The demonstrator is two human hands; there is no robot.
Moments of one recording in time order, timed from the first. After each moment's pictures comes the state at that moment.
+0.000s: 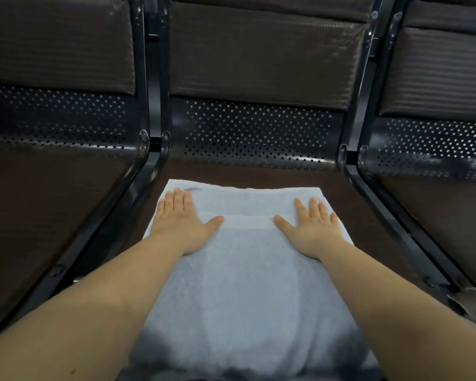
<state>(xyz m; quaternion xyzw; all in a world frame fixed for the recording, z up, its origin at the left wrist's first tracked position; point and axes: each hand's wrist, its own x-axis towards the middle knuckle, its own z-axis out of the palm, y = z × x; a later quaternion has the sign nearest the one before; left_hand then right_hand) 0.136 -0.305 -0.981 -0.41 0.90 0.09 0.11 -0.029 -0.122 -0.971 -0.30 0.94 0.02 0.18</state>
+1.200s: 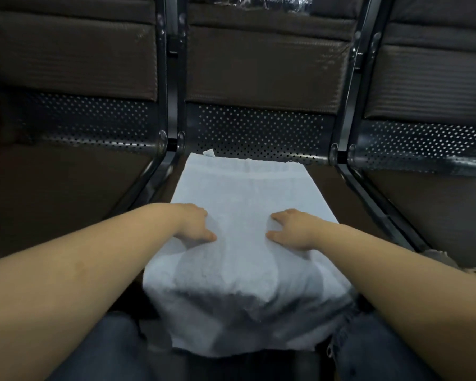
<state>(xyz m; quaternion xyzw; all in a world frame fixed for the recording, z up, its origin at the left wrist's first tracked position) 0.196 -0.265 -0.912 -0.28 0.91 0.11 0.29 0.046 -0.093 -0.918 -0.42 0.87 0.08 0.25</state>
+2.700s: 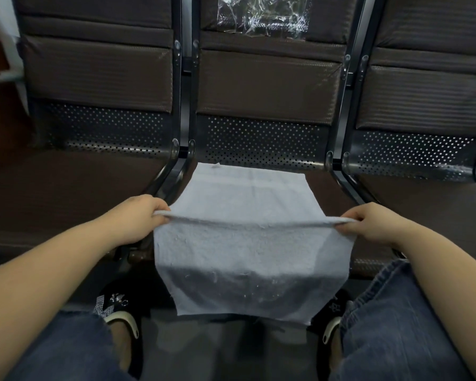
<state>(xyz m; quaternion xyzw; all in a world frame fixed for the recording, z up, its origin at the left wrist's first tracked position) 0.319 -0.264 -0.874 -0.33 0.92 0.22 0.01 0.034 0.026 -0.853 -0.31 0.91 -0.18 0.22</state>
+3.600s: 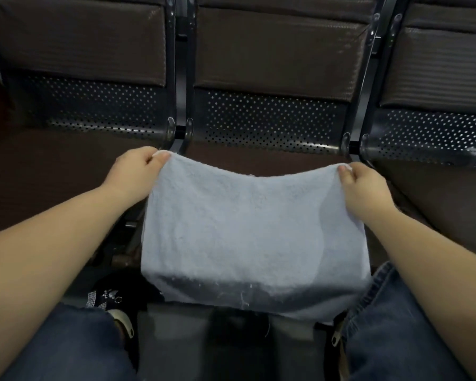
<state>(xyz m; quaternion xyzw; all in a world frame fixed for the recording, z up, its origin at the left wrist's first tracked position) 0.257 -0.316 -0.895 -0.39 0.85 0.27 -0.24 0.009 -0.051 -0.890 -0.25 0.91 -0.32 0.02</state>
